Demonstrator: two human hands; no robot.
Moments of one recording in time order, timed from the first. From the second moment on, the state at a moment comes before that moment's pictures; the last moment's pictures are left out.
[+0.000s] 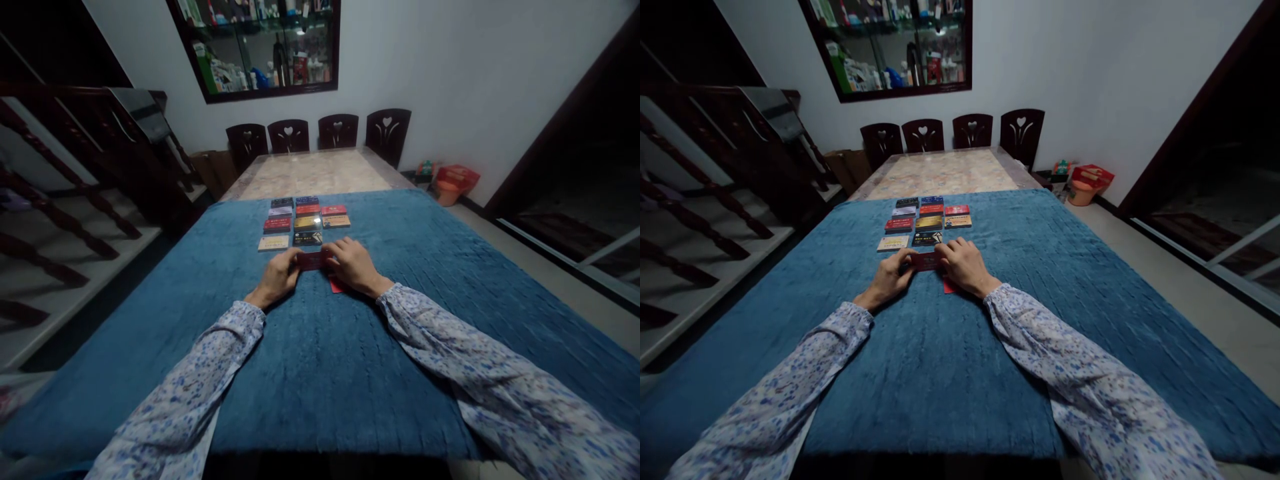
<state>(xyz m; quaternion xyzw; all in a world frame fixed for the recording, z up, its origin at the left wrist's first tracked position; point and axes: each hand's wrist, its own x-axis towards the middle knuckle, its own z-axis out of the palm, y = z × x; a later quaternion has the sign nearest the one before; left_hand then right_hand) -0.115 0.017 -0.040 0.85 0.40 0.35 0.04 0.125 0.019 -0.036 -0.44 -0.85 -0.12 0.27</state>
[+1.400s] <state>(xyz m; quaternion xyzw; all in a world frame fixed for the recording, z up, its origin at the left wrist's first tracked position) -0.101 0.029 -0.028 0.88 0.41 0.26 -0.03 0.144 0.029 -0.017 -0.43 -0.87 -0.12 0.21</state>
